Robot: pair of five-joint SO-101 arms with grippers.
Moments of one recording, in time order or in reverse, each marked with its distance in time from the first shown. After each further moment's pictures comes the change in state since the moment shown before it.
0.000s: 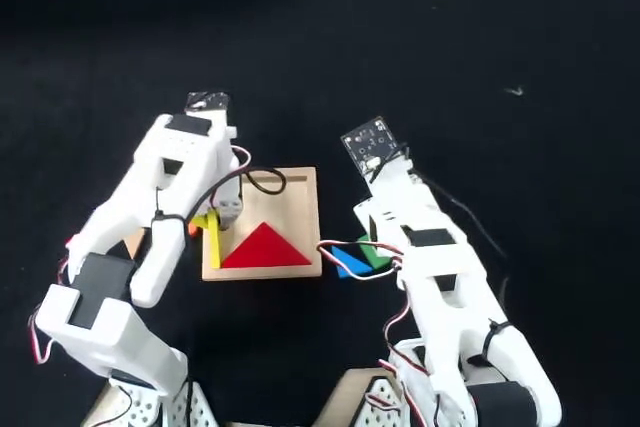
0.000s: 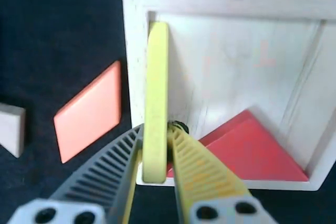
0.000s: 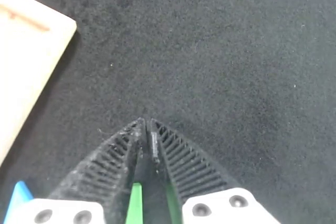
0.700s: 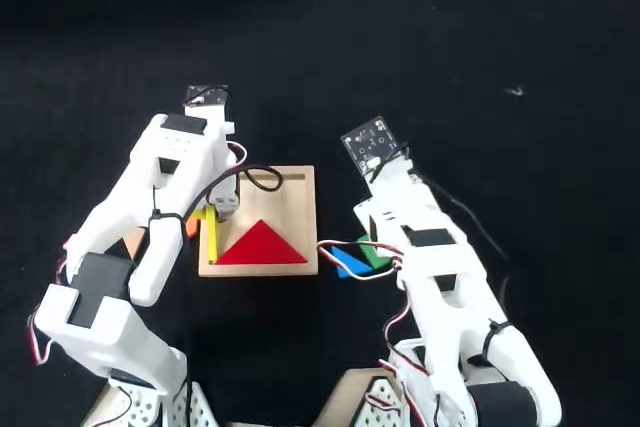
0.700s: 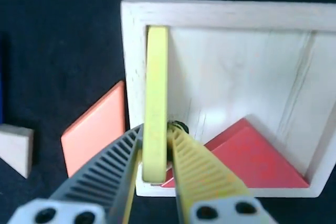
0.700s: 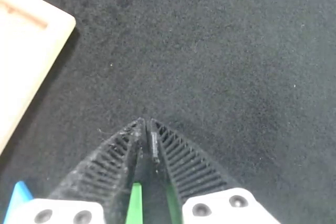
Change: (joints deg) left arm -0.9 0.0 0.1 -3.3 -3.6; right arm 0.0 0.0 0.0 0.0 0.0
